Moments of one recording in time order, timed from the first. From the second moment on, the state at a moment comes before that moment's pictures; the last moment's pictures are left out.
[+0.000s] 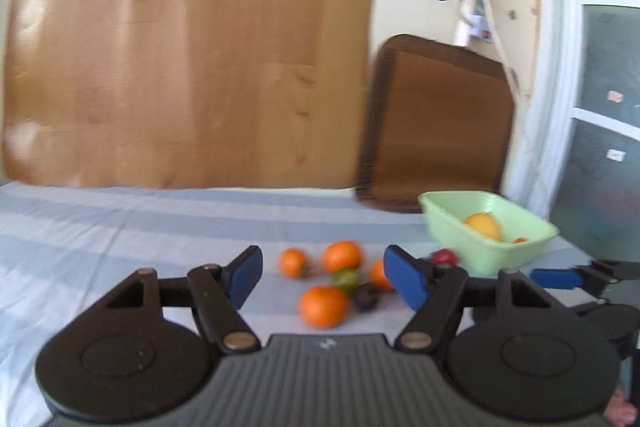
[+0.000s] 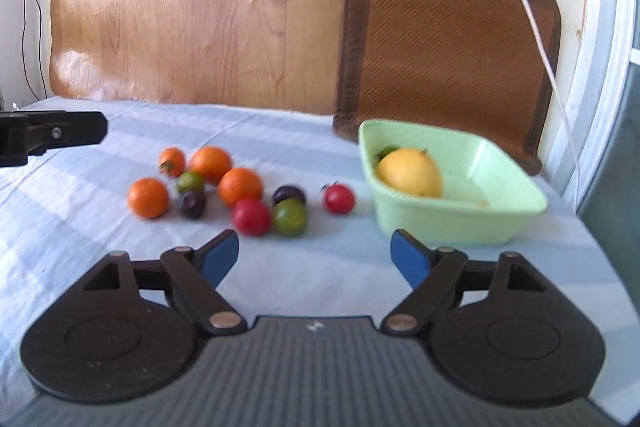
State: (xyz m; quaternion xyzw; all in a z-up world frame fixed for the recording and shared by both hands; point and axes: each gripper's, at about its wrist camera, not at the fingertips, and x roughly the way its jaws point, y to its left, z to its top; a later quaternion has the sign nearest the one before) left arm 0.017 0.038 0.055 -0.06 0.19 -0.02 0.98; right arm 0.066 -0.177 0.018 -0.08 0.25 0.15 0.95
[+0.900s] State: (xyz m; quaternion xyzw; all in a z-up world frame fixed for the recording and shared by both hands) left arm 0.002 0.071 0.015 -0.08 0.22 0.03 0.97; right arm 0.051 -0.130 -0.004 -0.13 0.26 0.07 0.95
